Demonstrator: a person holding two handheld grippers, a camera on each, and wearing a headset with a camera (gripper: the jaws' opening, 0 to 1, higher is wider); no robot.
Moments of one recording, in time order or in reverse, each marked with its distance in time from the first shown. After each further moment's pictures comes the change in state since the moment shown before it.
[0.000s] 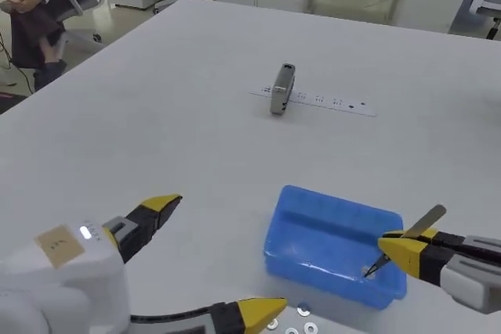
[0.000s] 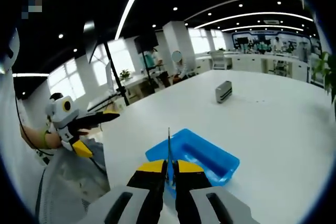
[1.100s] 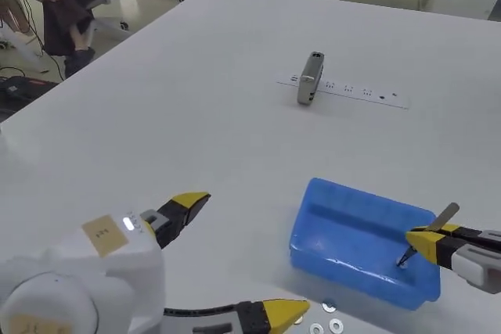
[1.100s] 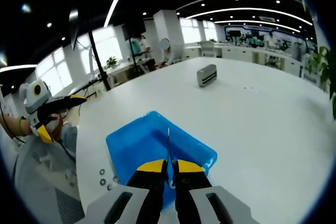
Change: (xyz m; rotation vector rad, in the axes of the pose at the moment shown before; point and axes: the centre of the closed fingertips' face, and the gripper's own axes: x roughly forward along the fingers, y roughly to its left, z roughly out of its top) left arm 0.001 0.001 -0.011 0.012 0.055 -0.006; right arm 0.030 -0.059 -0.035 -0.021 0.103 -0.101
